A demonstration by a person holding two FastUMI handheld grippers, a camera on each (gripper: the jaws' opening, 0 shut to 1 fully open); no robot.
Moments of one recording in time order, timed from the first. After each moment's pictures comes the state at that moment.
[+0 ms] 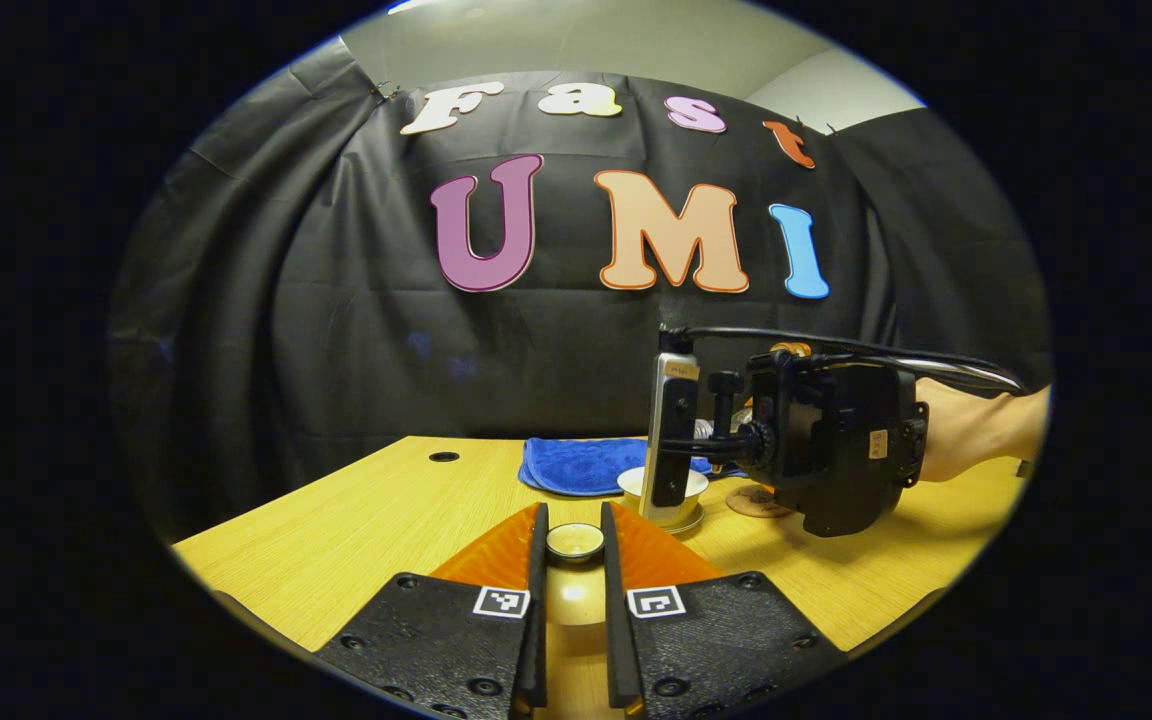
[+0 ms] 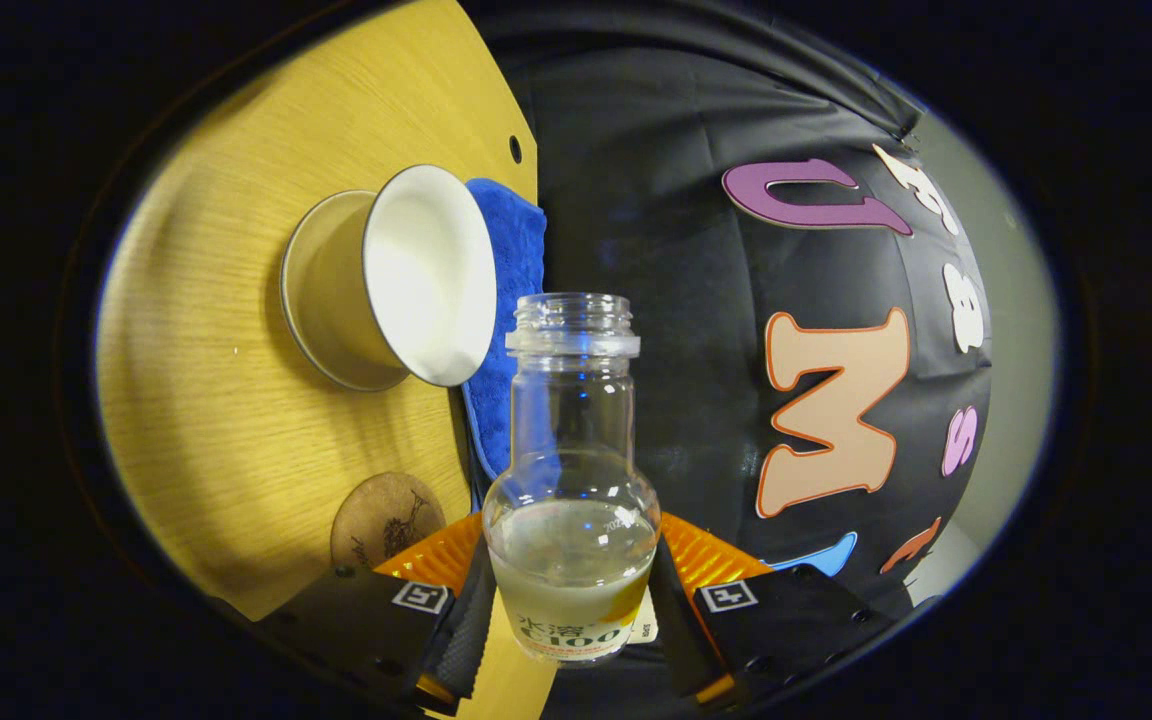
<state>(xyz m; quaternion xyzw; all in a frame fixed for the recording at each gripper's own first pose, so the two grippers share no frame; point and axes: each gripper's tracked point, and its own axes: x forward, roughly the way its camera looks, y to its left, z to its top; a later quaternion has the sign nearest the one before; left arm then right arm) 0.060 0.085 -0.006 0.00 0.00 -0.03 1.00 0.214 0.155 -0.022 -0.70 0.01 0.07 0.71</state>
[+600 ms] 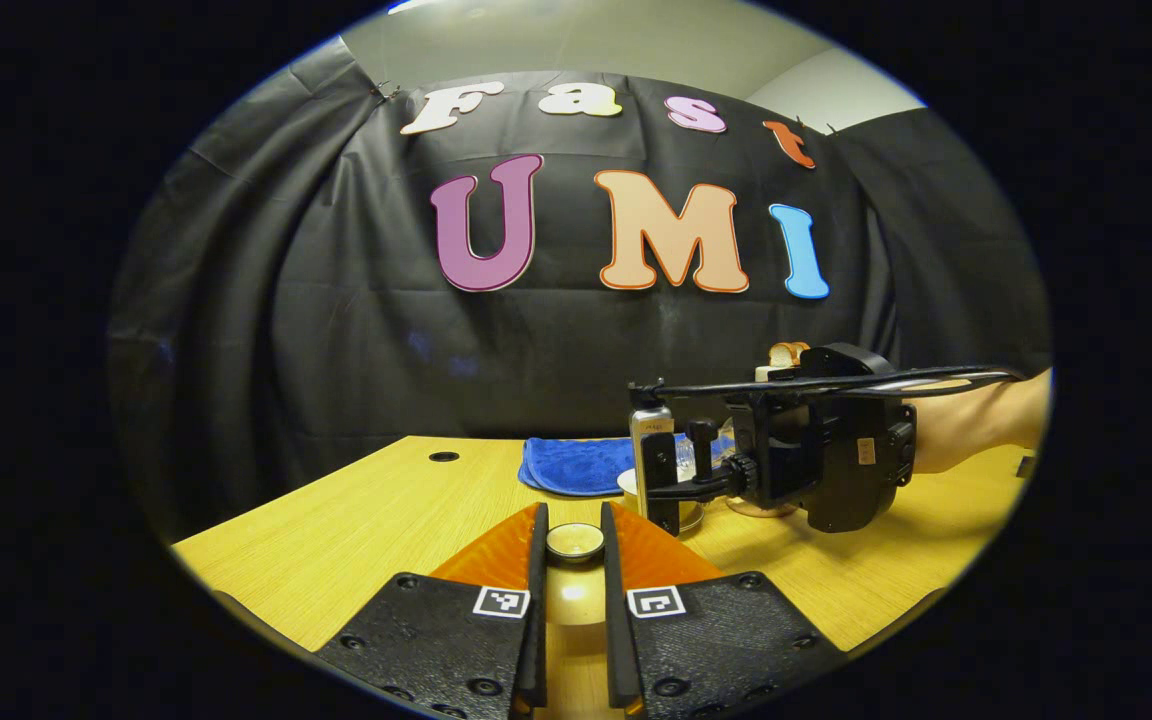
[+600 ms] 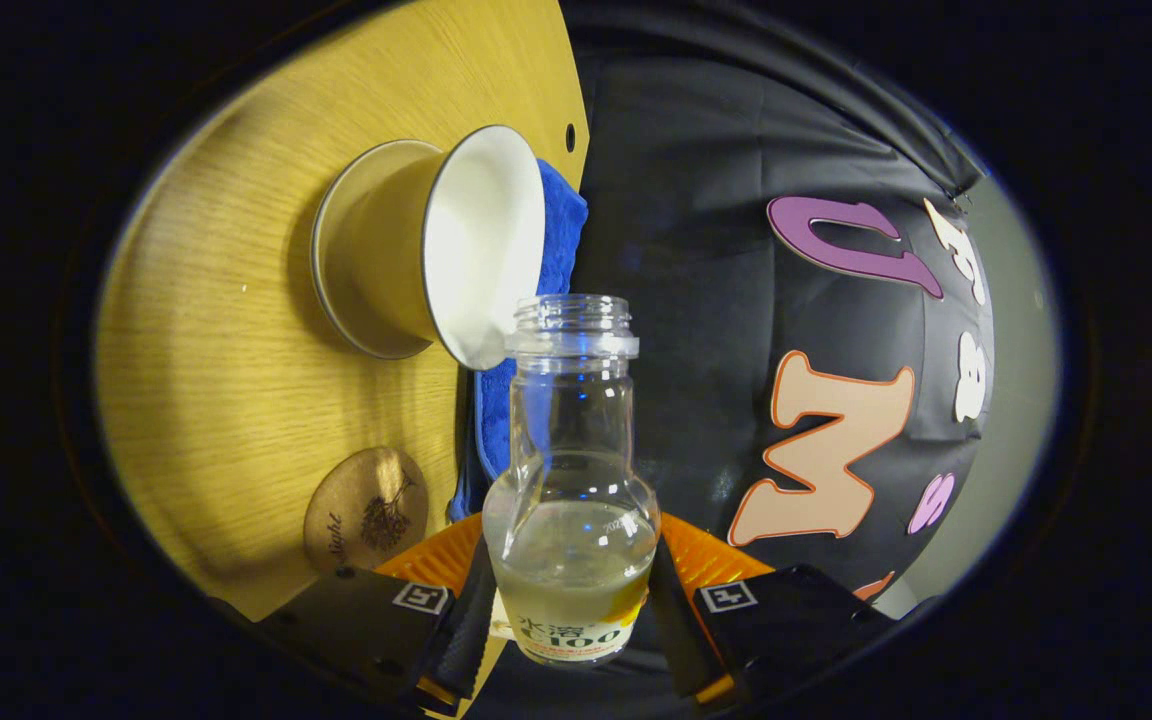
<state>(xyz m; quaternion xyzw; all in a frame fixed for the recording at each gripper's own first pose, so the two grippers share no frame) 0.060 0.085 -0.007 0.00 0.00 -0.03 1.00 0.215 0.159 -0.022 -0.77 0.00 0.07 0.63</state>
